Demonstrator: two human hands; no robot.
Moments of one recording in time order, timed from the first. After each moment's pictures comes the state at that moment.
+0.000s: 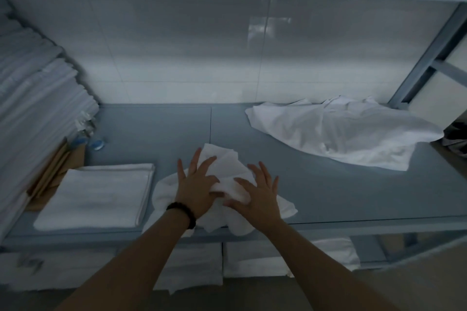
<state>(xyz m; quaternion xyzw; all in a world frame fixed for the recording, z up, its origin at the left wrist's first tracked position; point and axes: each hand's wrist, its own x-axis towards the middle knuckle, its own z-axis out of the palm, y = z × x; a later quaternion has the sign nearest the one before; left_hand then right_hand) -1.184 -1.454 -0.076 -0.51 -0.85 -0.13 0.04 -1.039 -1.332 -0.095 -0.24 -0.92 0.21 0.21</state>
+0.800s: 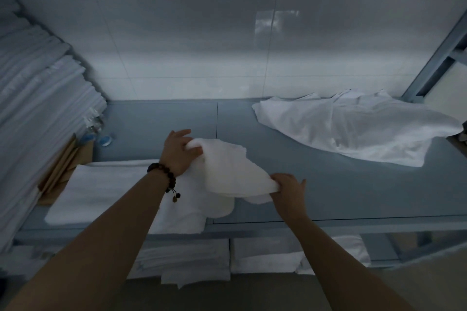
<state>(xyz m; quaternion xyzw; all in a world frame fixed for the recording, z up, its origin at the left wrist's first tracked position) -1.256 -1.451 -0.027 -0.36 -0.85 -0.37 -0.06 -1.020 -1.295 -0.102 -0.37 -0.86 0.28 0.21</state>
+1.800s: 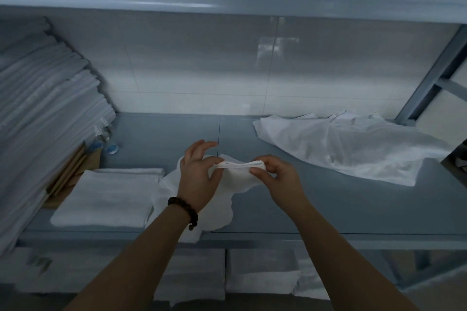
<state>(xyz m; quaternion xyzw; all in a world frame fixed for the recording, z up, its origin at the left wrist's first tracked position) -1.162 -1.466 -0.001 -0.43 -0.80 -0.41 0.09 -1.025 -1.321 0.005 -0.16 -0.80 0.49 0.32</state>
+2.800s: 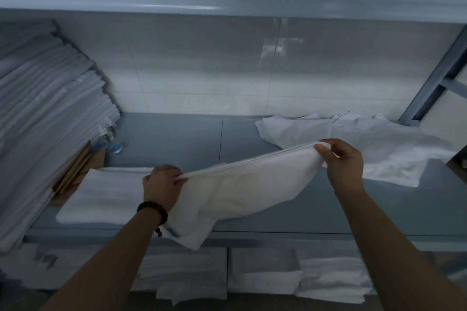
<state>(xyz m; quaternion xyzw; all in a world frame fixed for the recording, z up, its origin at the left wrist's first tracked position) -1.220 -1.518 -0.047 -0.29 -0.92 -0.26 0.04 -0.974 -1.237 0.025 -0.29 -0.70 0.46 0.45</state>
